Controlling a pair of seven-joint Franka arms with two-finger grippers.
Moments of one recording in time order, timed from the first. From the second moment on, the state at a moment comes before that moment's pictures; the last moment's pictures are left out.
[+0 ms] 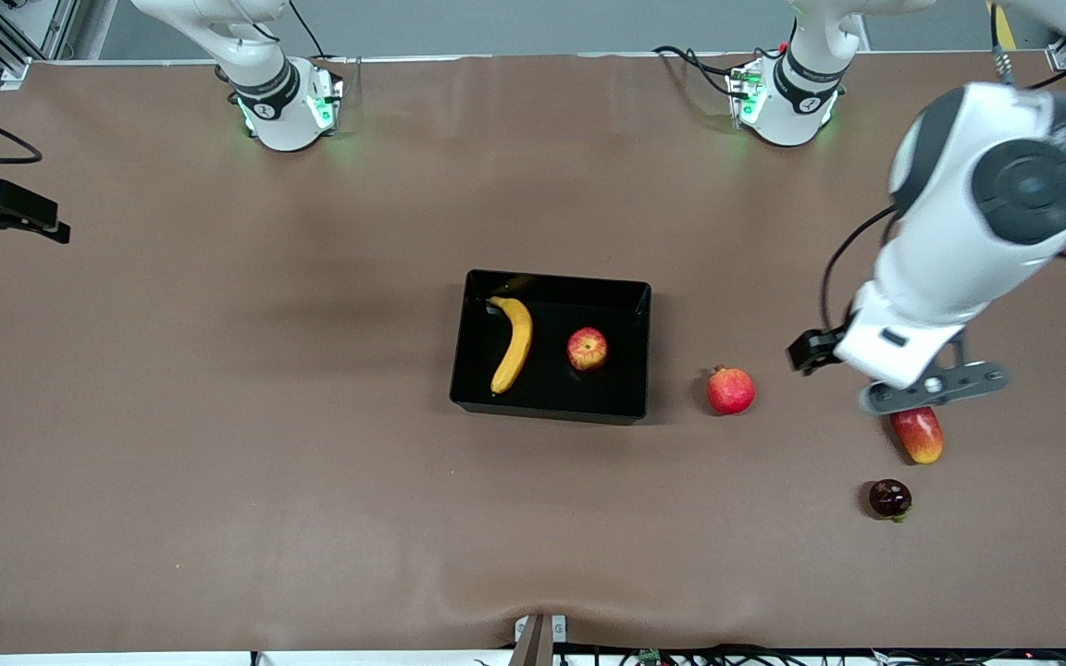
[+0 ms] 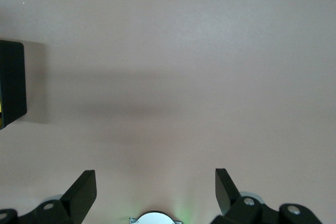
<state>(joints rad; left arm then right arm) -0.03 0.35 -0.31 -1.32 0.23 1.63 -0.47 -0.07 0.06 -0.02 -1.45 0.02 1.39 -0.13</state>
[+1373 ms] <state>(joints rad) 0.04 -0.09 -0.11 -1.63 0.05 1.53 -0.15 -0.06 0.07 0.00 -1.42 0.03 1.42 -0.03</state>
